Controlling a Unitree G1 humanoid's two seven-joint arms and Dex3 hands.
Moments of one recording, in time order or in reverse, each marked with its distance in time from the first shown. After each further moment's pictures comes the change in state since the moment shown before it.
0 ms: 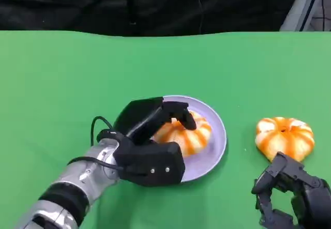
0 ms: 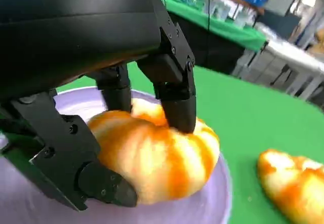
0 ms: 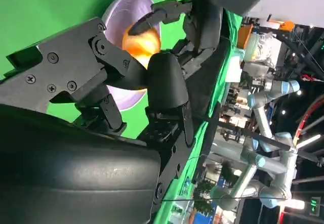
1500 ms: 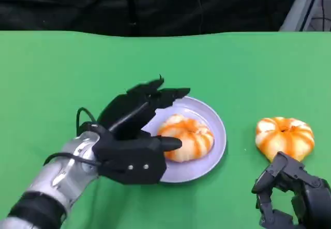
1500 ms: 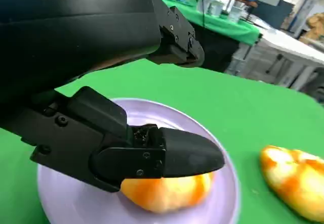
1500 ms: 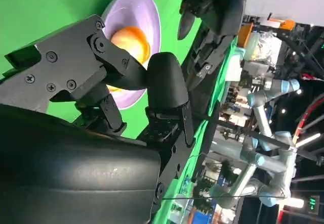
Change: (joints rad) left arm 0.148 0.117 0.075 -0.384 -0.129 0.071 -0.251; right arm 0.001 0.000 0.001 -0.002 -0.005 0.001 -0.009
